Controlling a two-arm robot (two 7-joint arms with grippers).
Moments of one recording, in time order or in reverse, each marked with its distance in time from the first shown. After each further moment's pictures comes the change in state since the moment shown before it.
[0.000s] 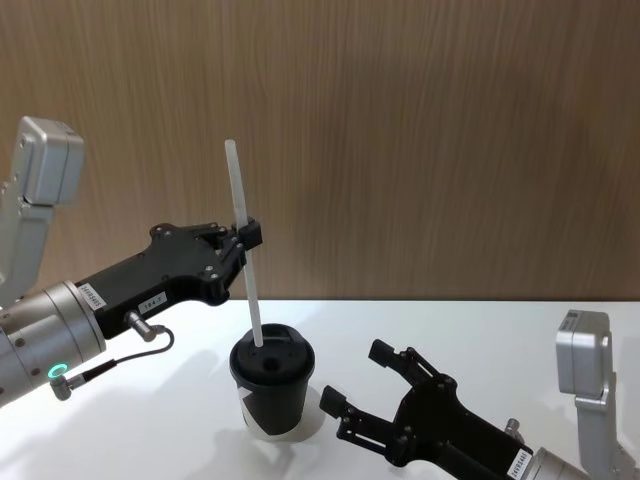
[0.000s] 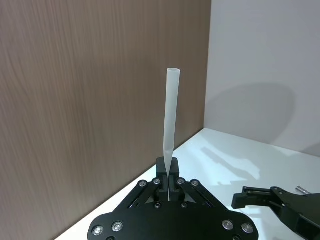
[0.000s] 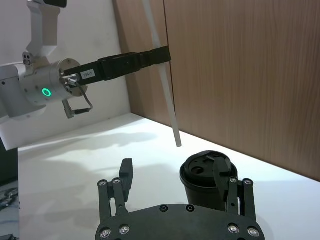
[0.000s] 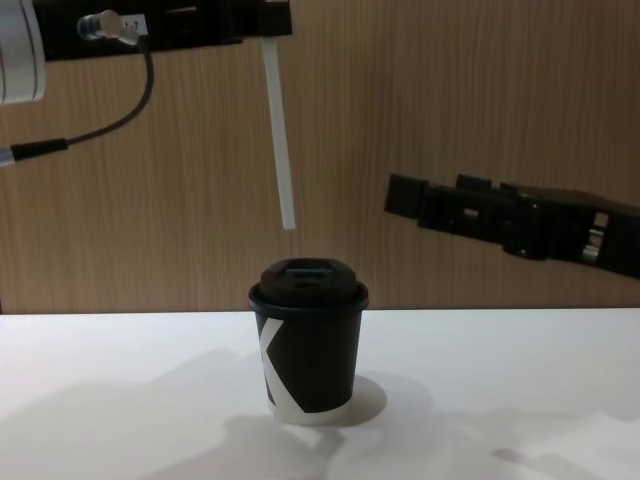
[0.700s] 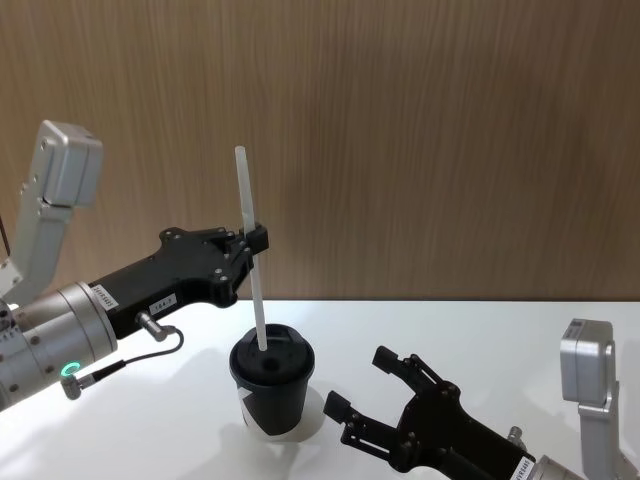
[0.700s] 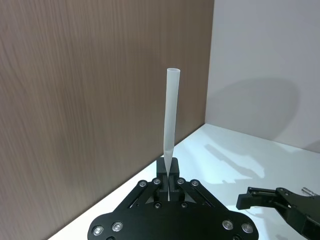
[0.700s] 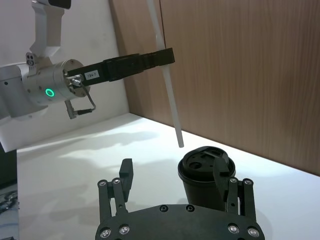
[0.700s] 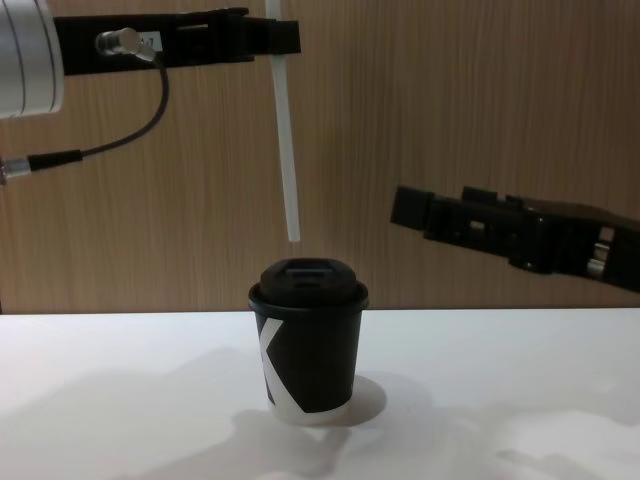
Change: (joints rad) left arm -0.020 -0.024 0.014 0.028 0.020 0.024 0.002; right arm -0.009 0.012 -0.010 0.010 0.021 -0.022 -0.010
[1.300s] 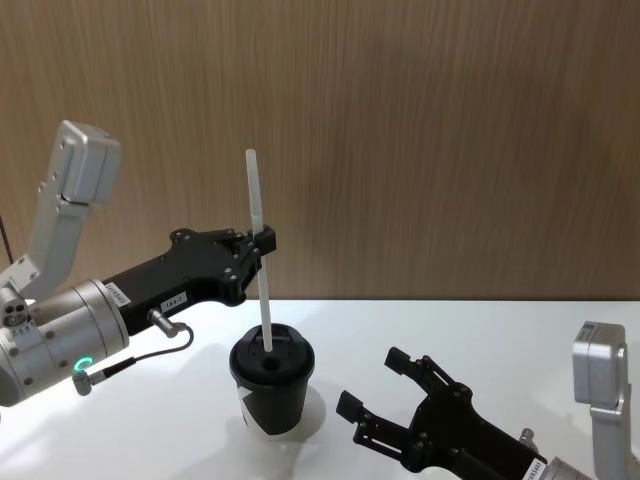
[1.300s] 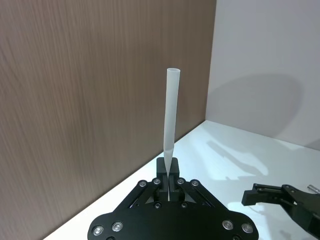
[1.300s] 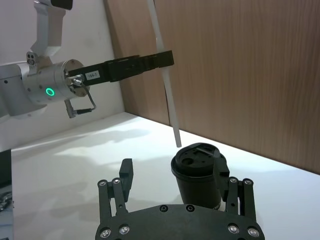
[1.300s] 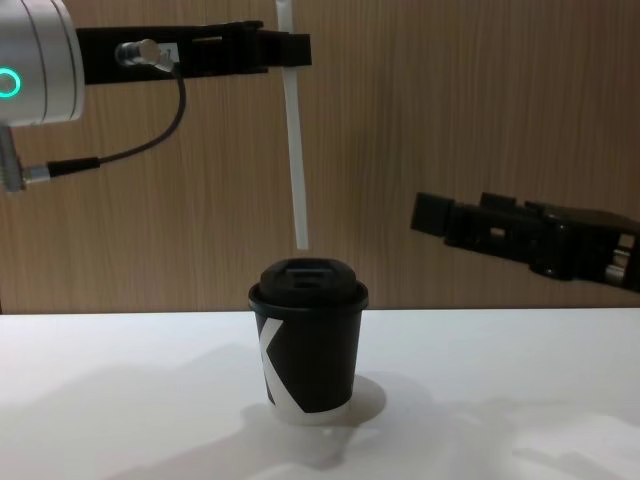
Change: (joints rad) left arm -0.028 -0.021 0.022 0.034 0.007 0.016 -0.001; right arm -0.014 0.017 0.013 0.000 0.009 -0.010 -0.007
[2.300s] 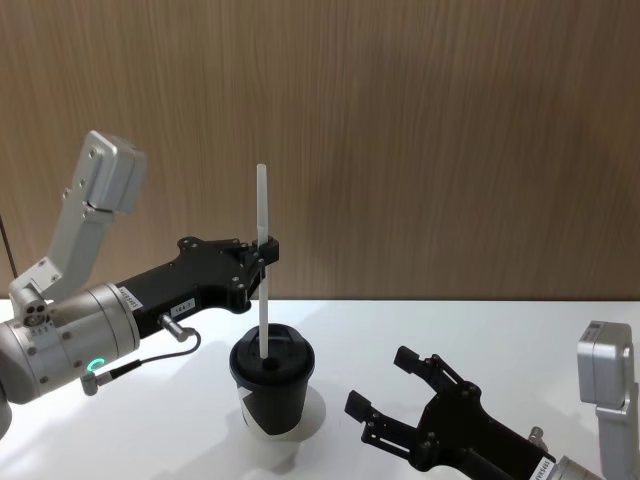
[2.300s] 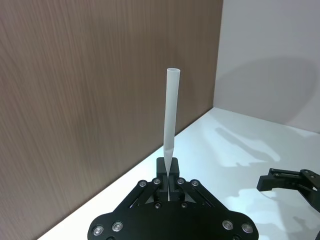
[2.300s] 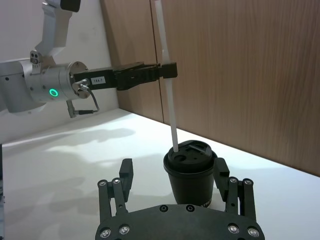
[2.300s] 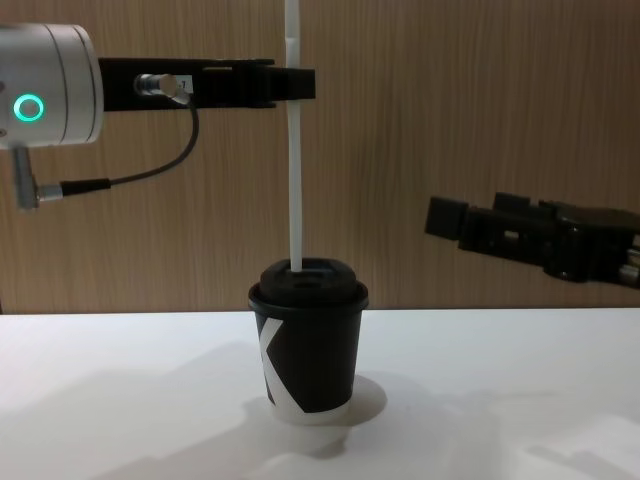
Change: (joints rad) left arm -0.027 -0.023 0.022 0.045 0.061 0.026 0.002; right arm -0.007 0.011 0.015 -0.008 -0.021 0.004 -0.009
